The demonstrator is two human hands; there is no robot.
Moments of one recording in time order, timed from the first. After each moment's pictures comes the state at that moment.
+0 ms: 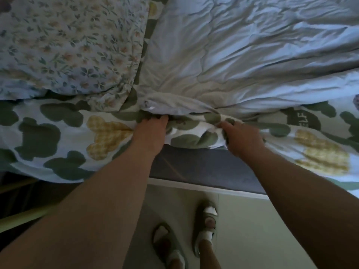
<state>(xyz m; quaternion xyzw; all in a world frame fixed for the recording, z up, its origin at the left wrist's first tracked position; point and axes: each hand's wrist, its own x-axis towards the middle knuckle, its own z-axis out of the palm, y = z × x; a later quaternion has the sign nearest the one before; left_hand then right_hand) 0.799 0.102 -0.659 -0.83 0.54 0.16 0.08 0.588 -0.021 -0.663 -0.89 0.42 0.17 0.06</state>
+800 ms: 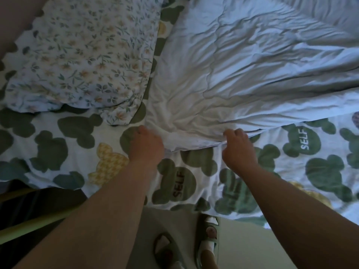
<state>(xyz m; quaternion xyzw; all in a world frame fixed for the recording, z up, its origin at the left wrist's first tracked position) 0.806 0.112 -0.625 -0.93 0.29 0.23 -0.03 0.616 -0.004 -0.651 -0.83 0.53 0.07 0.18</state>
